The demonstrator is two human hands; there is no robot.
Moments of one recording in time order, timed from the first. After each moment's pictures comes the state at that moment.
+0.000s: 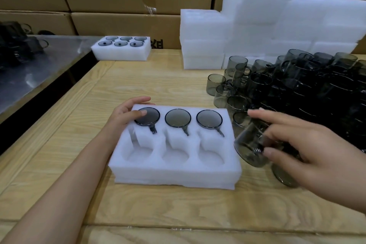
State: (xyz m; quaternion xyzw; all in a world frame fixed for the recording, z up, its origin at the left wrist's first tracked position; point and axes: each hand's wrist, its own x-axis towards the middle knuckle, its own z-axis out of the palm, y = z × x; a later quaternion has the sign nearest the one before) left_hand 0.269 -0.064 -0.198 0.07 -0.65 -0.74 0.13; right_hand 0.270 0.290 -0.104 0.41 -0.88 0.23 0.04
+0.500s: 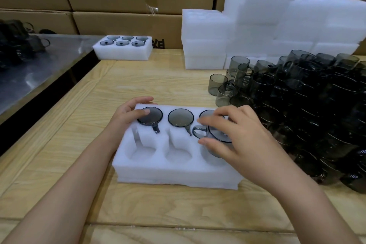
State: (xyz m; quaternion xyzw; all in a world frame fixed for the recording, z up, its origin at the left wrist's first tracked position) left_hand 0.266 -0.070 -0.202 0.09 -0.67 -0.73 0.12; right_hand 0.272 0.213 -0.126 0.37 -0.90 0.22 0.08
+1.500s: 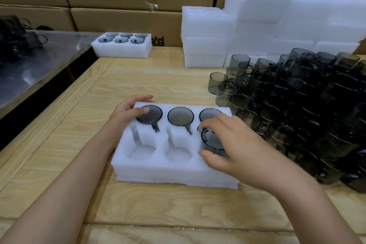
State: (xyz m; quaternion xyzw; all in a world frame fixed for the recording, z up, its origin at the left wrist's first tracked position) left_hand 0.265 -0.071 -0.204 0.06 -0.66 -0.74 0.11; right_hand 0.270 0.212 -0.133 0.40 -0.91 0.13 -0.01
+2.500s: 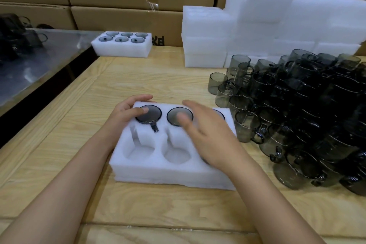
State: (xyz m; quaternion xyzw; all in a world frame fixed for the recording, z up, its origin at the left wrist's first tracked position) left_hand 0.269 -0.064 -0.197 0.08 -0.66 -0.74 0.11; right_hand 0.250 0.162 -0.155 0.33 -0.88 0.33 0.03
